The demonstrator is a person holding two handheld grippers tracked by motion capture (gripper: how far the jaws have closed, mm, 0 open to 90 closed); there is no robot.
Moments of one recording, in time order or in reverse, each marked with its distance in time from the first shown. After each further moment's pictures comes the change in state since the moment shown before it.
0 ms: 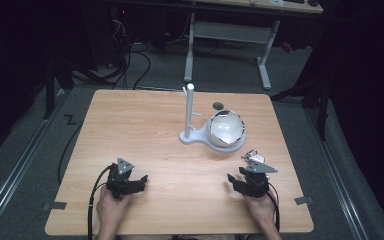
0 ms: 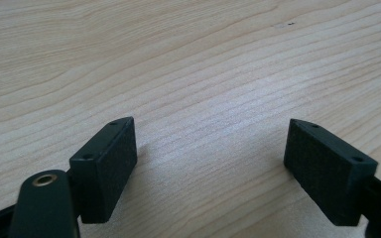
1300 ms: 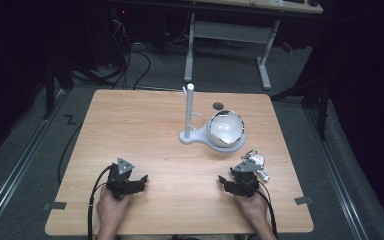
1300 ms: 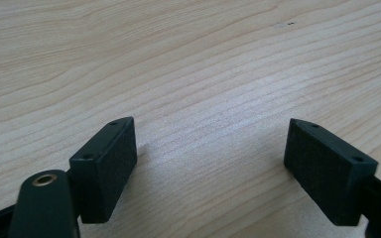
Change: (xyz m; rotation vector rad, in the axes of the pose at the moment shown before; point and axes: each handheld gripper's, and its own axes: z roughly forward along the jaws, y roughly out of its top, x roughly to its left) left arm 0.000 0.000 0.000 0.000 0.000 0.002; right arm 0.018 0.006 0.023 0.050 0.036 -0.090
